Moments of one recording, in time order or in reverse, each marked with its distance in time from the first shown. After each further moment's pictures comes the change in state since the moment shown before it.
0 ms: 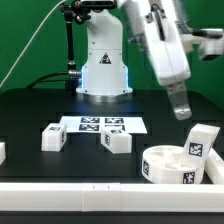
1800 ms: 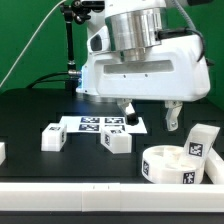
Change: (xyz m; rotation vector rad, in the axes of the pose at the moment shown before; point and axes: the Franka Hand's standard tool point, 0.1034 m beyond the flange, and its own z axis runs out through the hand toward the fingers) arm 0.048 0.038 0.007 -0.238 0.087 -0.945
